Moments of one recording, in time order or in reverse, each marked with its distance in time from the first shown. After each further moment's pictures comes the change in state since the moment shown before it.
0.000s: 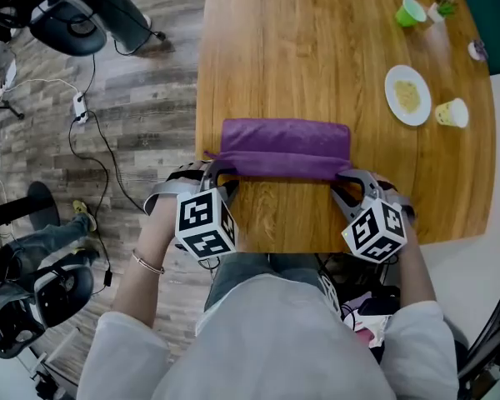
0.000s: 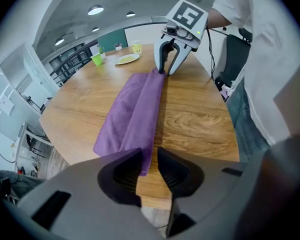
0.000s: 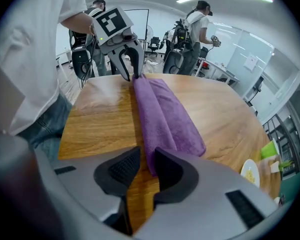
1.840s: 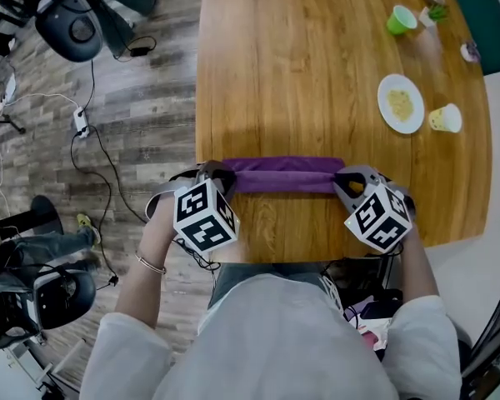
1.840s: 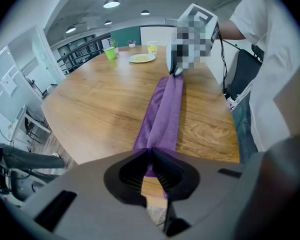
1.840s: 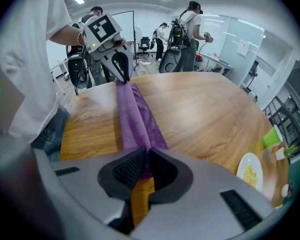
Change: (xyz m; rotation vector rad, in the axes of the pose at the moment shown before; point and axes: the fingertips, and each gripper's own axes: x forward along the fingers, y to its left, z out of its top) left arm -0.005 0.031 0.000 -0.136 0.005 -0.033; right arm -0.005 -0.030 0.010 0.138 0.003 0.046
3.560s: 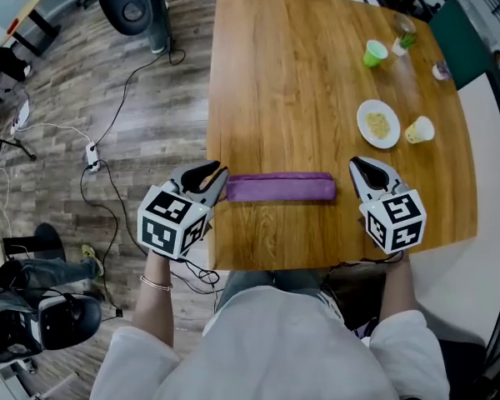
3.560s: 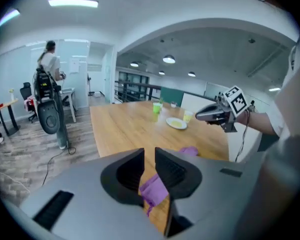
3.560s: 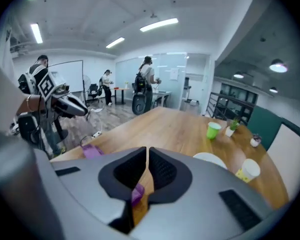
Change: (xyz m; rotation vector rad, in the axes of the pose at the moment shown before) left arm -0.123 0.062 0.030 -0.556 -0.588 0.184; right arm -0.109 -0.070 0.047 0.500 -0.484 -0.425
